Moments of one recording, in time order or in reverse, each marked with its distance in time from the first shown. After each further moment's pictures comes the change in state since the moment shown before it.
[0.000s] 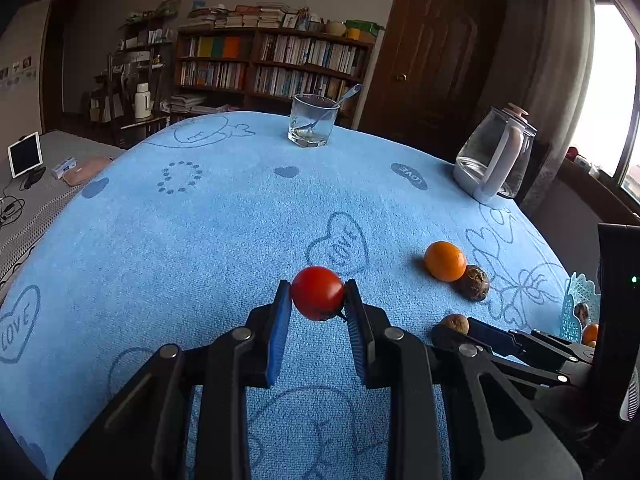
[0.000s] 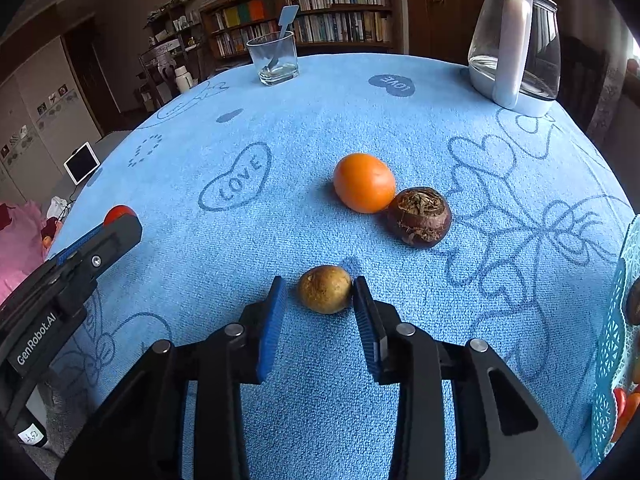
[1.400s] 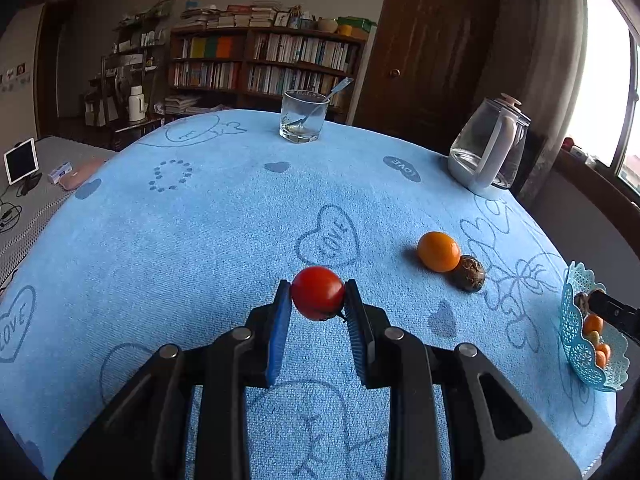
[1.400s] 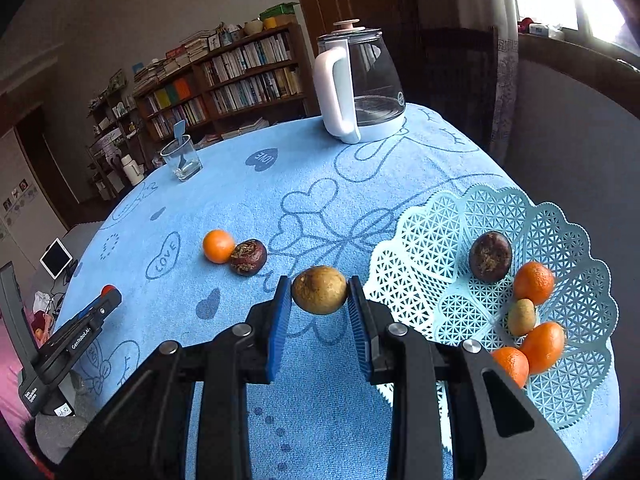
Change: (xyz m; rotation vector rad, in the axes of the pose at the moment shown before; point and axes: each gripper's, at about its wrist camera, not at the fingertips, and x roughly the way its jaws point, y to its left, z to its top) left arm 0.002 -0.008 -0.005 0.025 0.006 -0.007; right arm -0.125 -0.121 -0.035 0.292 -0.213 -0.135
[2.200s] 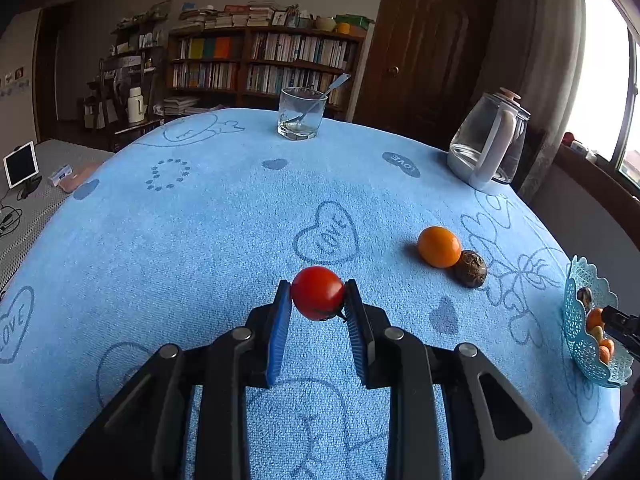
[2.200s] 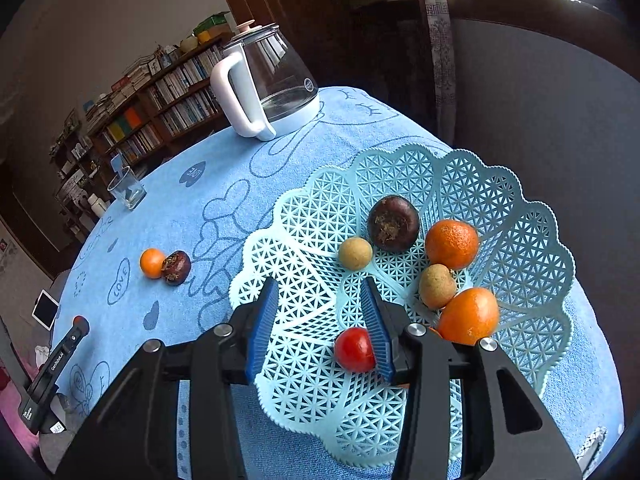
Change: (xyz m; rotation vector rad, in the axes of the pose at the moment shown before) left arm 0.003 -0.001 -0.002 0.011 0.003 0.003; right arm -0.009 -0.069 -0.012 0.188 0.007 -0.072
